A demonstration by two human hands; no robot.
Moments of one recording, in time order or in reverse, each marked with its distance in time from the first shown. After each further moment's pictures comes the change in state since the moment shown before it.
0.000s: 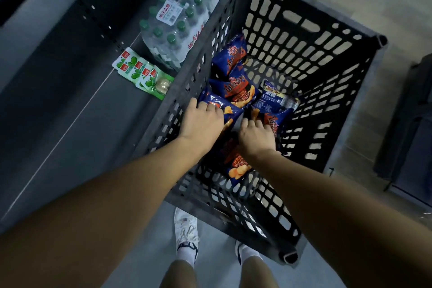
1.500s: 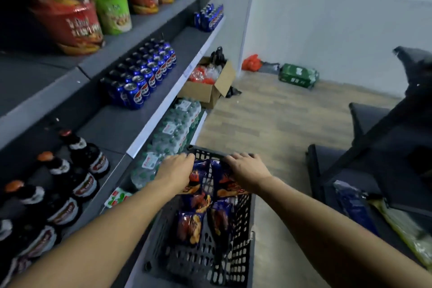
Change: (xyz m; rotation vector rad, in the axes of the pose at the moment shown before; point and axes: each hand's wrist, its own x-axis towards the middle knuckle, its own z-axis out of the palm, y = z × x) left_hand -0.101 -0.097 -0.328 -0.279 0.238 0.055; right_hand -0.220 0.089 -0.332 0.018 0.428 -0.043
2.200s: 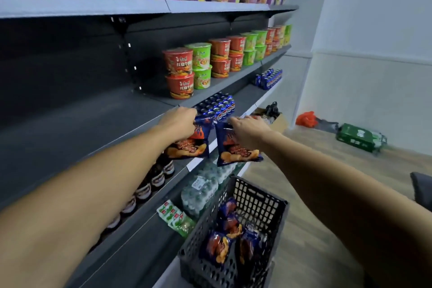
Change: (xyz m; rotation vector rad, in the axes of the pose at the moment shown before) left_hand -0.133 -0.037 -0.225 0.002 0.311 -0.371; right_hand -0.037 -0.081 -0.233 -0.096 0.277 -0.278
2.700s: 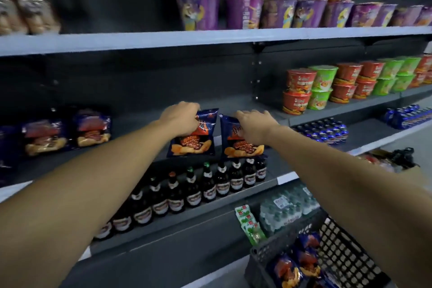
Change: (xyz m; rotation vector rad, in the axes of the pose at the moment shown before) left_hand -0.242 -0.157 -0.108 0.056 0.096 -0.535; right_hand 0.005 -0.245 -0.091 0.061 0.108 -0.553
